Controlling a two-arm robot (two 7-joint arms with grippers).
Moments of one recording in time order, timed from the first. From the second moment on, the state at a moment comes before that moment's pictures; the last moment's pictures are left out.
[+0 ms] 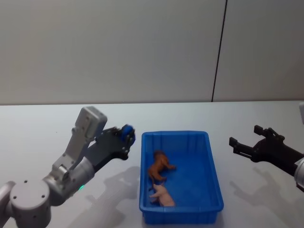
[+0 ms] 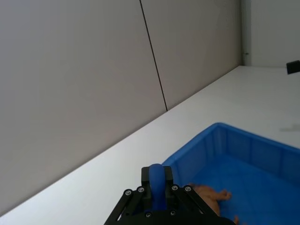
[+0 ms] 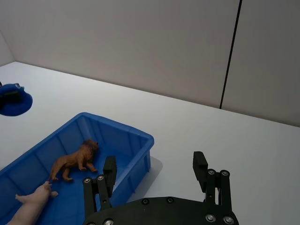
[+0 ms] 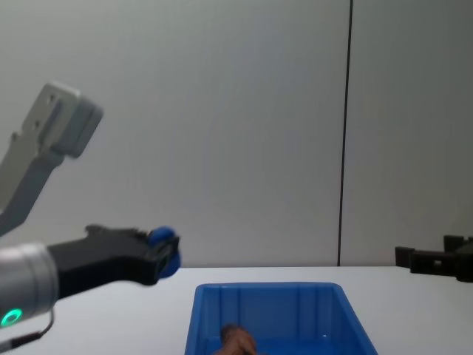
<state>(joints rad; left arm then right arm) -0.26 0.42 0.37 -1.44 -0.25 0.00 -0.30 0.17 0.41 -0.21 -1.52 0.41 0.22 0.42</state>
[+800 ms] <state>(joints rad) -0.35 0.31 0.42 -1.38 -0.24 -0.01 -0.39 0.17 0.41 -0.21 -1.52 0.41 0.22 0.42</state>
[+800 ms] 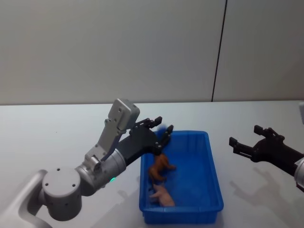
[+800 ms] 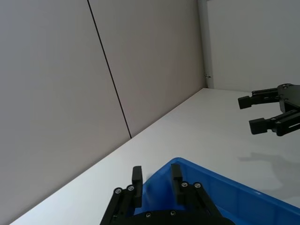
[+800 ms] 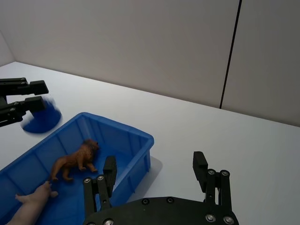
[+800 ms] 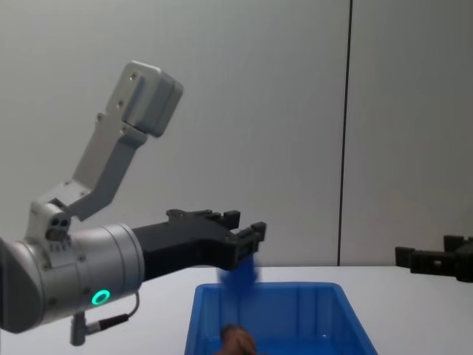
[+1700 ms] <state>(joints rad) -0.35 0.29 0.44 -1.37 -0.25 -0.05 -0.39 0.17 0.41 -0.21 -1.52 0.41 0.22 0.42</state>
